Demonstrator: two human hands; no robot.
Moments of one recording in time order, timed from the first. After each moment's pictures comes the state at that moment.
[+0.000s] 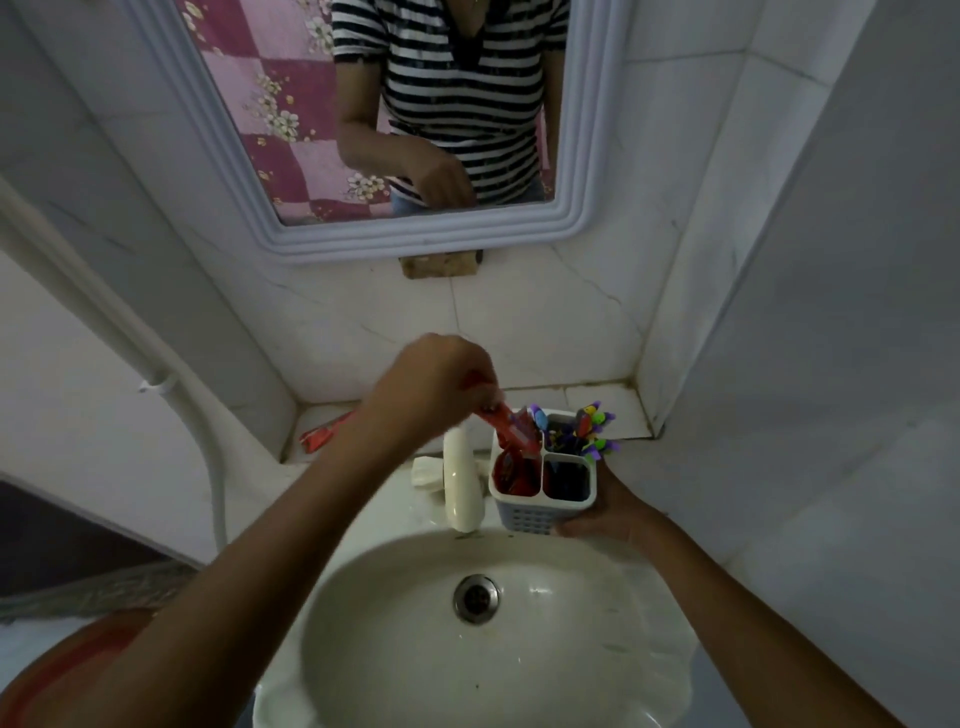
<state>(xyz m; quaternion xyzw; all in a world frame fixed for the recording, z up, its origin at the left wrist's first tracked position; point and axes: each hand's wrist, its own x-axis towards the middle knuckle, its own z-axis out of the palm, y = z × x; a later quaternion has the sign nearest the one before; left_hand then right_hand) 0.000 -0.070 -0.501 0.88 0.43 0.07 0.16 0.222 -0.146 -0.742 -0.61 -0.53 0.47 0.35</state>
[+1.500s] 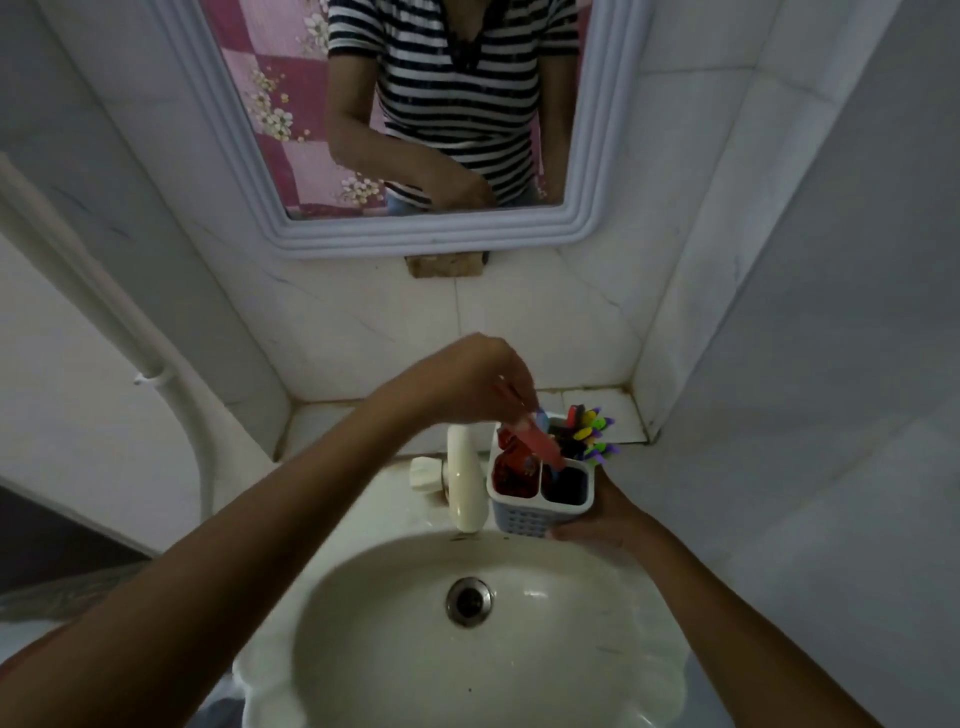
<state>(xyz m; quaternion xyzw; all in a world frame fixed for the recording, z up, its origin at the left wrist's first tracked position) 0.017 -0.050 -0.504 0.93 0.31 -0.01 0.20 0.217 -0.149 -0.741 -0.62 -0.53 0.46 0.34</state>
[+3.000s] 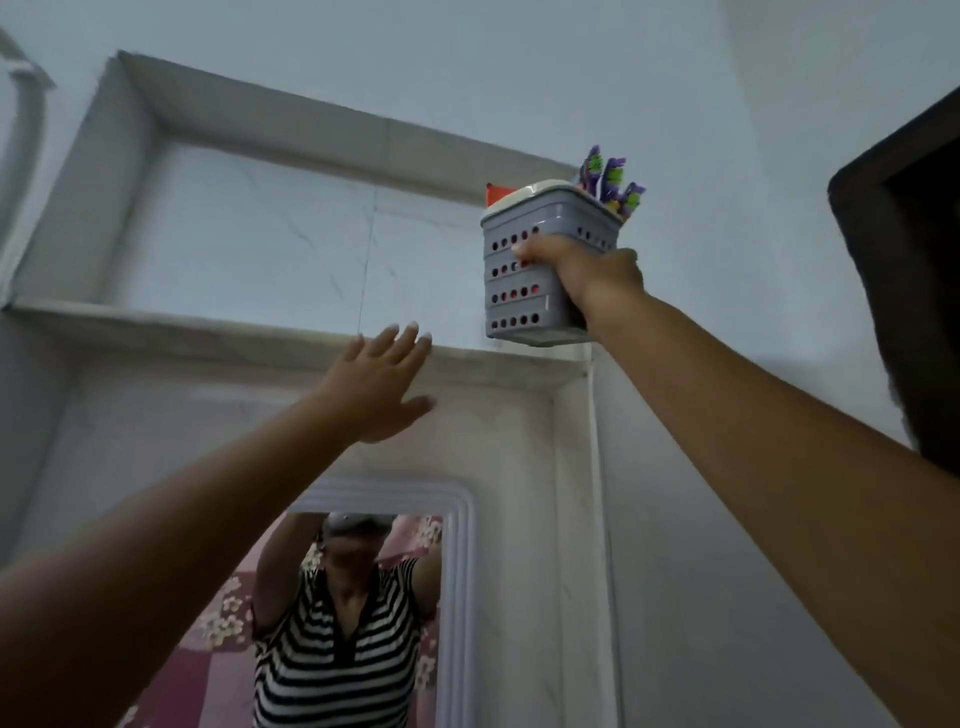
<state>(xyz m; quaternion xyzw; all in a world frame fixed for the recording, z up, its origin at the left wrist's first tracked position) 0.044 -0.009 0.000 0.79 0.35 0.35 -0.37 0.219 -0.158 0.084 -0.45 -0.44 -0.07 0.78</state>
